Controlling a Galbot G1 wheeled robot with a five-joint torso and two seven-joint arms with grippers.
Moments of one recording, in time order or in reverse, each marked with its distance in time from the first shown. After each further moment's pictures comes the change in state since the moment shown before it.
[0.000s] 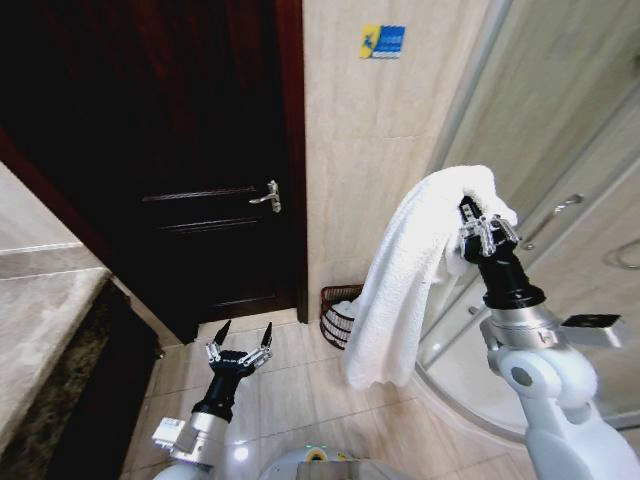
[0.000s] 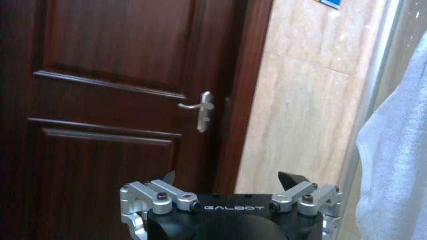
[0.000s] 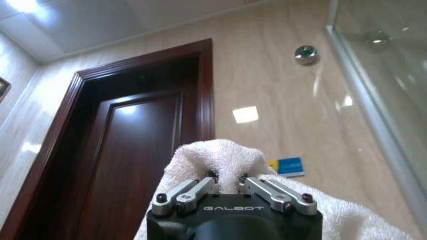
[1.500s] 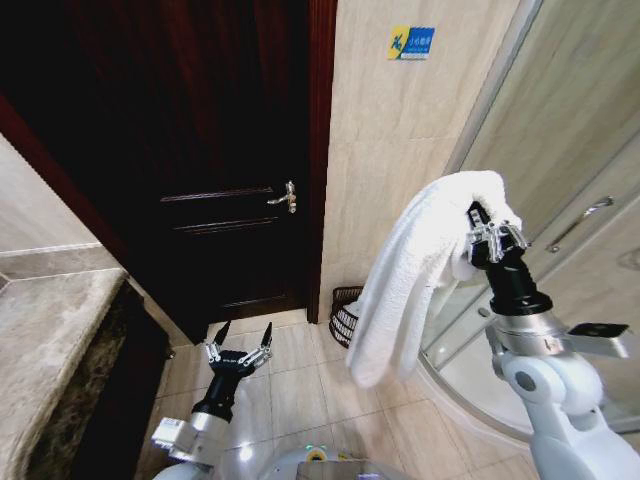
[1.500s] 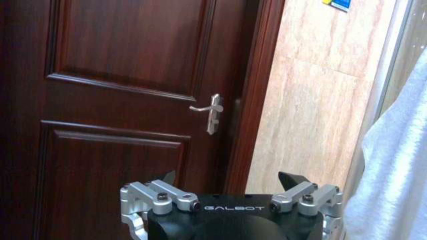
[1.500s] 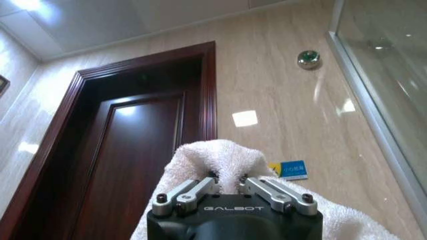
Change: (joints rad) left arm 0.000 0.000 0.000 0.000 0.000 0.000 0.000; right arm -0.043 0.012 0.029 -0.011 -0.002 0.057 -0.023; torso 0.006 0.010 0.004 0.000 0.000
